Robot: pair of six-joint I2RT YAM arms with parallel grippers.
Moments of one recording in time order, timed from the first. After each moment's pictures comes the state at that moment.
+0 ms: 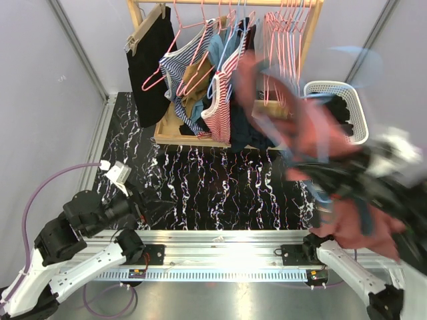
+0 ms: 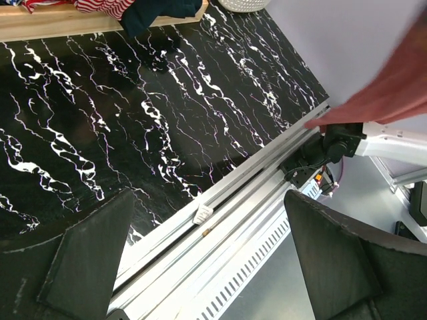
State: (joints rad) left arm -0.87 0.33 0.93 -0.86 -0.01 -0.53; right arm 0.41 0.64 1.62 -0.69 -0.49 0.26
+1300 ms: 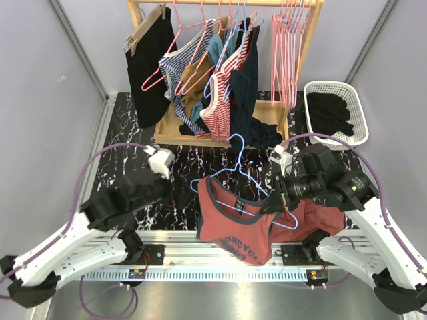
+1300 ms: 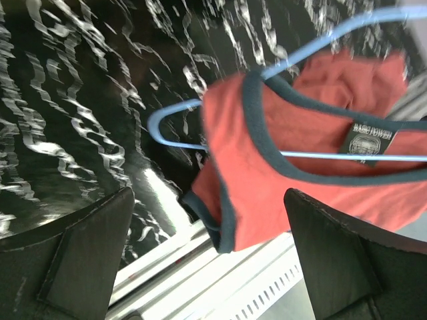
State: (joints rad) left arm -0.89 0.66 0.87 -0.75 -0.11 -0.52; right arm 0.59 0.87 1.16 -1.14 -0.68 0.37
